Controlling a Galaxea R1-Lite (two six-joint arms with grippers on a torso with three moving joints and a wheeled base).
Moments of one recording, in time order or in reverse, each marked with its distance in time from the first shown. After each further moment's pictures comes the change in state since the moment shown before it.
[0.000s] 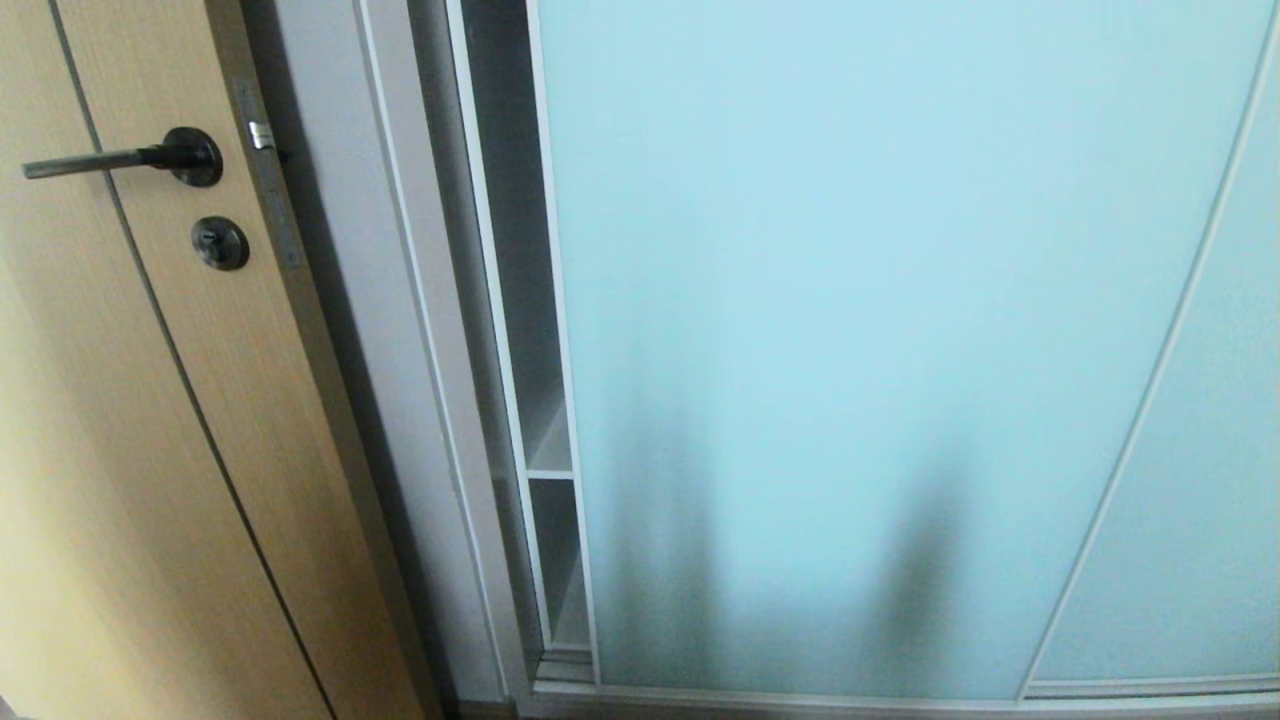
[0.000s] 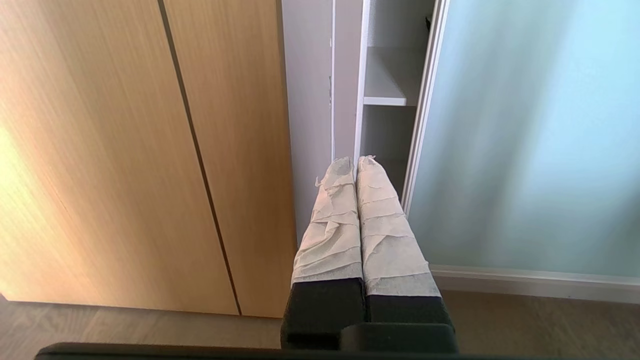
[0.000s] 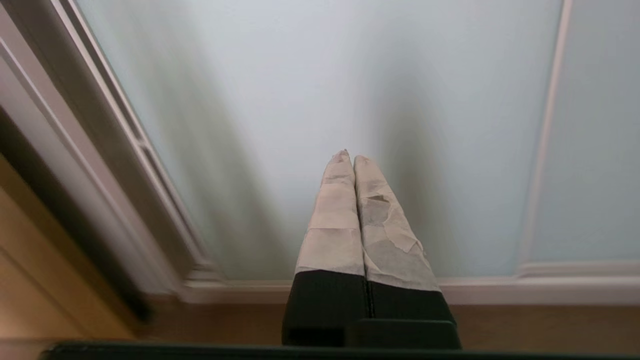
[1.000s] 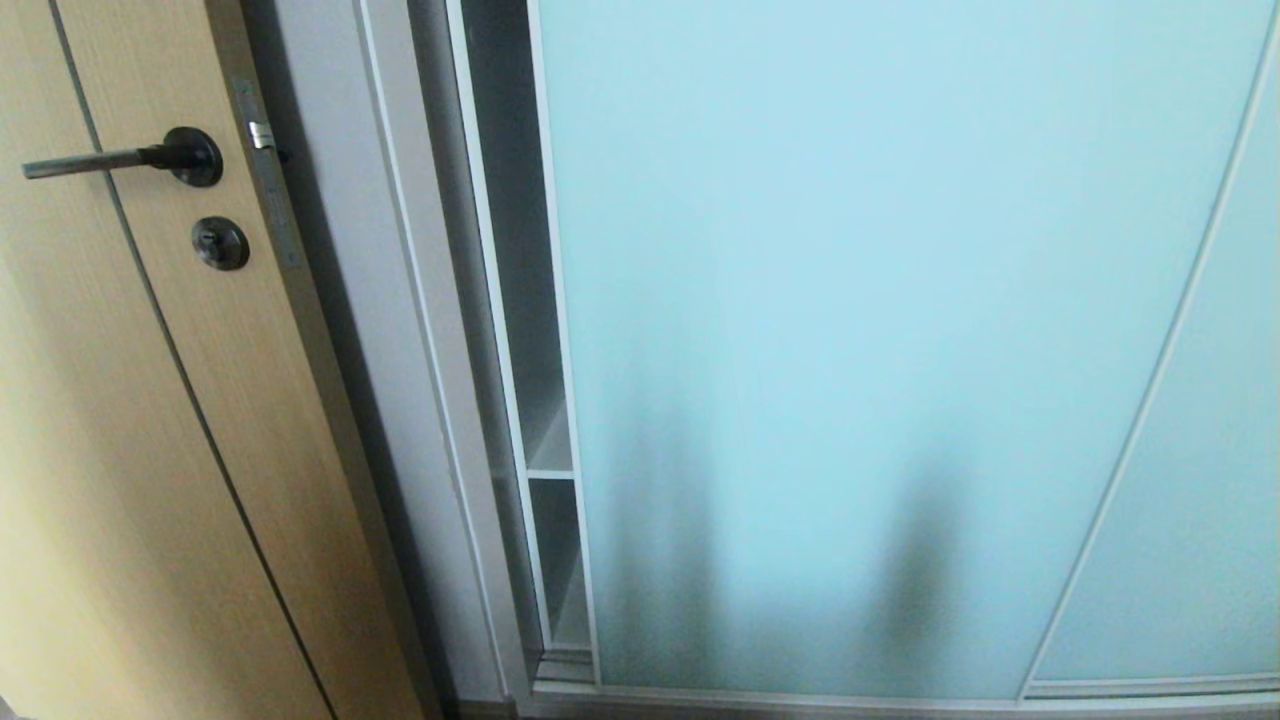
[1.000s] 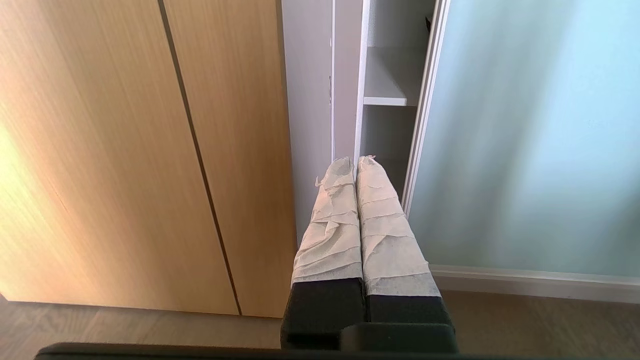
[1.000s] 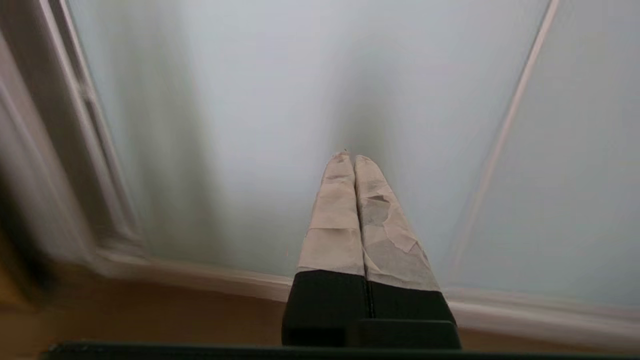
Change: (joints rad) left arm 0.000 0.002 0.000 0.000 0.000 0.000; right arm 0.000 0.000 0.002 -0.001 -0.007 -0.334
